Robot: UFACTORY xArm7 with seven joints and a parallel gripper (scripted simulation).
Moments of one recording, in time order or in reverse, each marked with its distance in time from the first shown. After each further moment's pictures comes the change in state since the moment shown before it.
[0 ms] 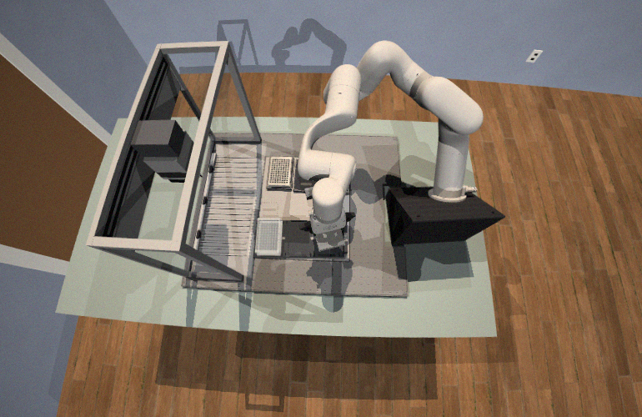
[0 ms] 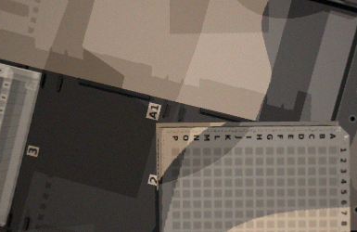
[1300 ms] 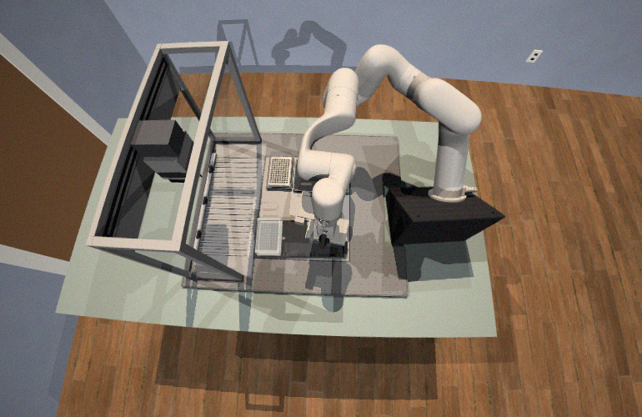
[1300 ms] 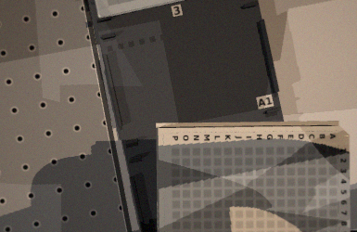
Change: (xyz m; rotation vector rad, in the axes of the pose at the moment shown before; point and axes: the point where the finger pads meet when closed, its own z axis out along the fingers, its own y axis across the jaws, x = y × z) arm 0.000 0.000 0.000 0.000 0.001 -1.117
